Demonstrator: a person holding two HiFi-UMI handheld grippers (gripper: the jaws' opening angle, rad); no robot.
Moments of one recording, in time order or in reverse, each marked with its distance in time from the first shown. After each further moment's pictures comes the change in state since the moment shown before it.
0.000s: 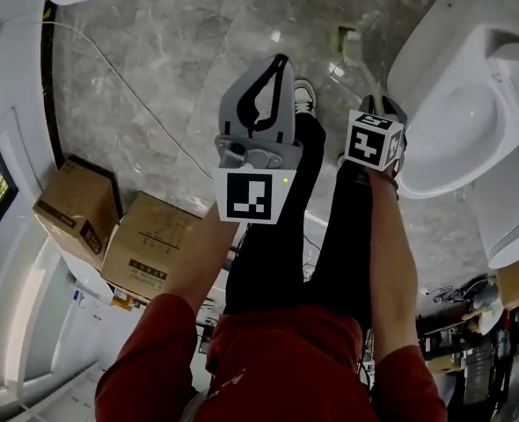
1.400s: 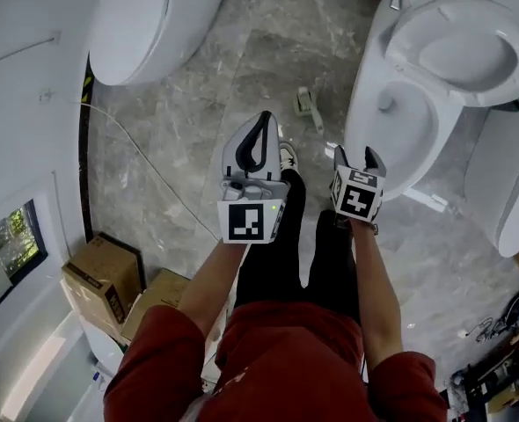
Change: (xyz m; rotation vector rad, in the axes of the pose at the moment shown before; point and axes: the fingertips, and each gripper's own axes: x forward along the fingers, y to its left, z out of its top) left arm -0.070 -0.117 0.143 0.047 -0.093 -0.091; right arm -0.187 -0.079 -0.043 0.375 -0.276 0.098
